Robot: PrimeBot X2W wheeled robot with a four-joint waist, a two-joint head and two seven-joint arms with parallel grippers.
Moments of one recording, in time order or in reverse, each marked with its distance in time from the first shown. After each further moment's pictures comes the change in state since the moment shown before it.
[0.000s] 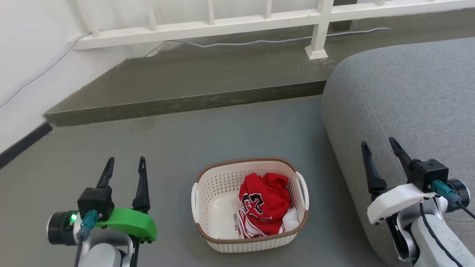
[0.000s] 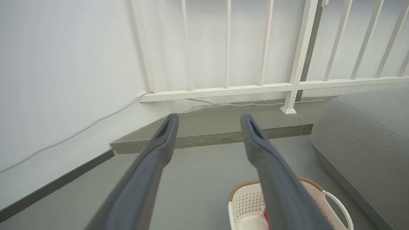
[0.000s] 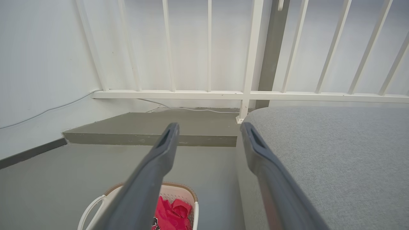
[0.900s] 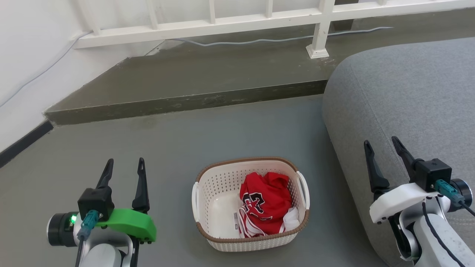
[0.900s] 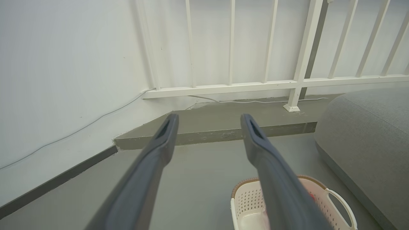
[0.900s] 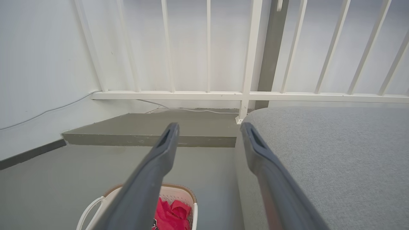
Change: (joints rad) left arm -0.002 -0.007 0.009 0.018 0.005 0.003 0.000; right arm 0.000 0.006 -0.025 0.005 -0.009 0.014 -0.004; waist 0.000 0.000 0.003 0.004
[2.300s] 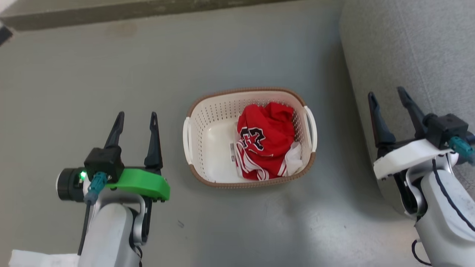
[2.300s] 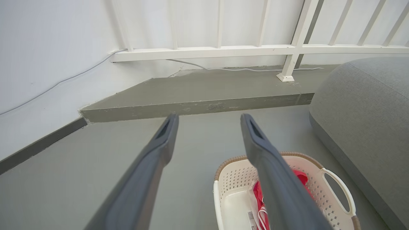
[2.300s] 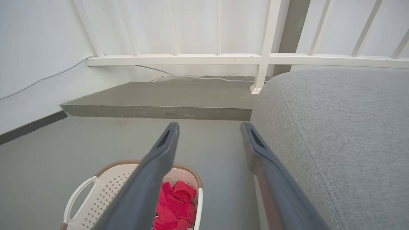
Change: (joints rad) left arm -0.158 -0.046 -0.032 -0.016 0.008 0.000 -0.003; right arm -0.173 -0.009 -0.030 0.009 -0.004 0.074 0.000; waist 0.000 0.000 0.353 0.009
